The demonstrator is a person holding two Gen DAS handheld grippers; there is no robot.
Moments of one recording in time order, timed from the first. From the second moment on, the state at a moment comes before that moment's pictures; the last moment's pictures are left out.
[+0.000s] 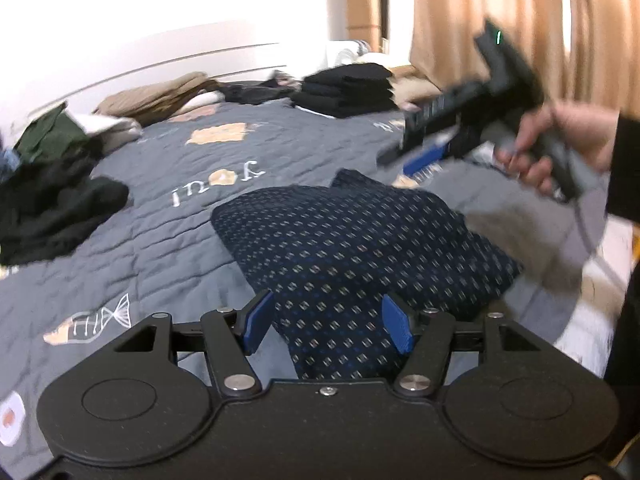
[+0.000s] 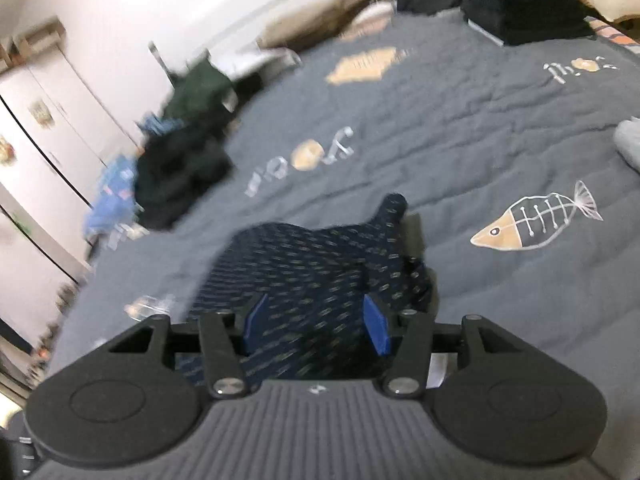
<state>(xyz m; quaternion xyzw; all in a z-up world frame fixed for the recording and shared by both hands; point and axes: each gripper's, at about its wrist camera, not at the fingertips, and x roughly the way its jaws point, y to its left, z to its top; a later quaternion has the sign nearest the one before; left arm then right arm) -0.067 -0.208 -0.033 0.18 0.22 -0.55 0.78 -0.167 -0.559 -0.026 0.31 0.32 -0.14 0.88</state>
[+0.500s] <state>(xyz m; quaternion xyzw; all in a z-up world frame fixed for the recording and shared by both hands) -0.023 -0.219 -0.045 0.10 0.28 -0.51 0.81 -0.110 -0.593 -0.079 0.37 0.35 -0.06 0.86</state>
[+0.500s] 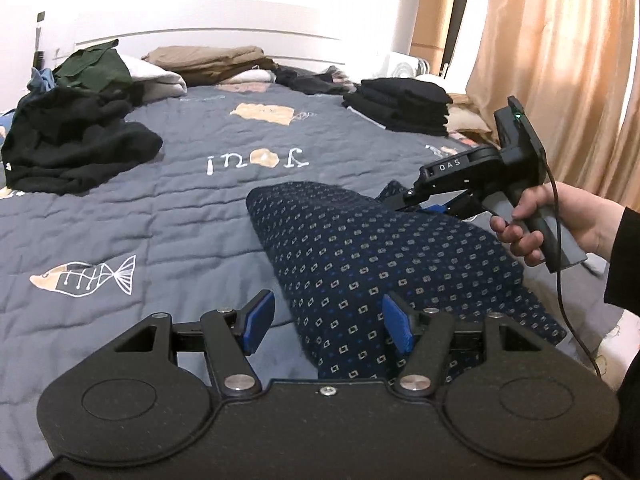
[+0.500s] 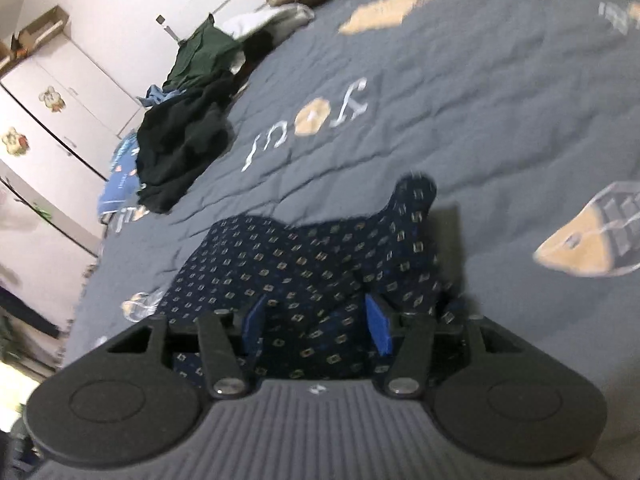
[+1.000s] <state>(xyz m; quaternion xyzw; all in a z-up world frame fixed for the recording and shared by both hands) -0.028 -0.217 -0.045 0.10 0.29 -0.51 0.81 -0.133 -0.578 -0.027 0.31 0.22 -0.07 0.92</state>
